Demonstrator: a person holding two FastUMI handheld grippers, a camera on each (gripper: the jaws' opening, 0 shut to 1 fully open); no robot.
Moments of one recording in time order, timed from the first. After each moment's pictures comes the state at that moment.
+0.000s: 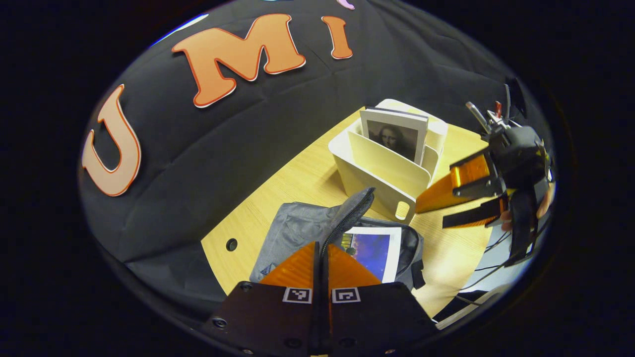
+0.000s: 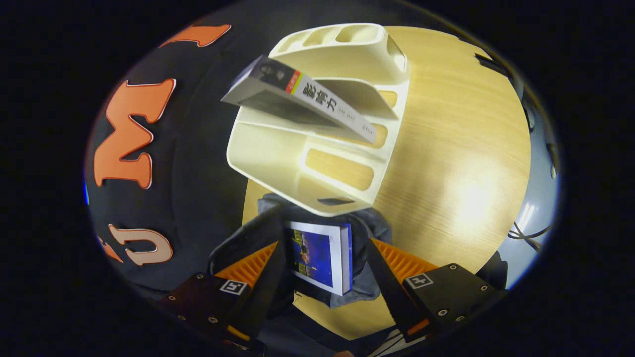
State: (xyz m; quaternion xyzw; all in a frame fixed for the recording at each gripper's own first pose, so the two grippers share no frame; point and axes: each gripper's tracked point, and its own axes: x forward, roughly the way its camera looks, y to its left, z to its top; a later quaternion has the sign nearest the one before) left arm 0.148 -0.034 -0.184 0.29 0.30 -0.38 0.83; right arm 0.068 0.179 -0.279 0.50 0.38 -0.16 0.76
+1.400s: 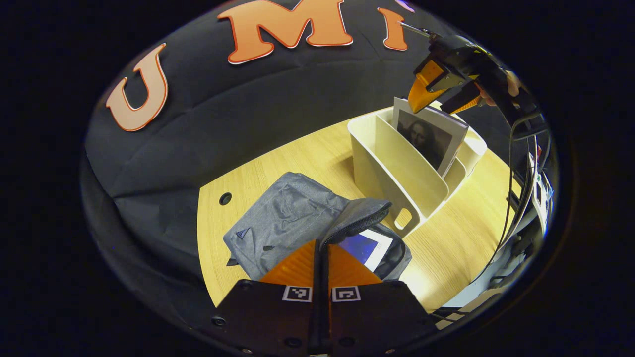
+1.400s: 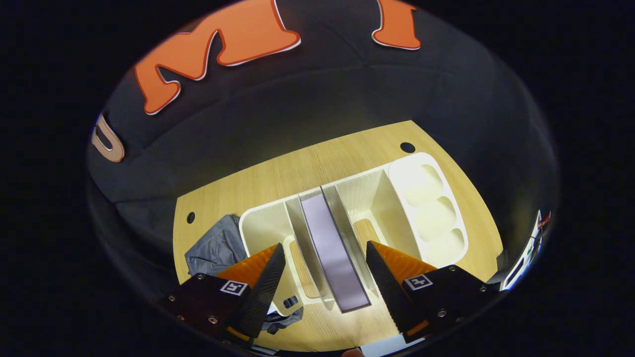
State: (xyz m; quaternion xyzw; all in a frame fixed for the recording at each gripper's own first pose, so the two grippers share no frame) left arm 0.127 -0.056 -0.229 0.21 0.39 -0.23 0.86; right arm 0.235 0.070 -0.194 0.05 0.45 -0.07 0.89
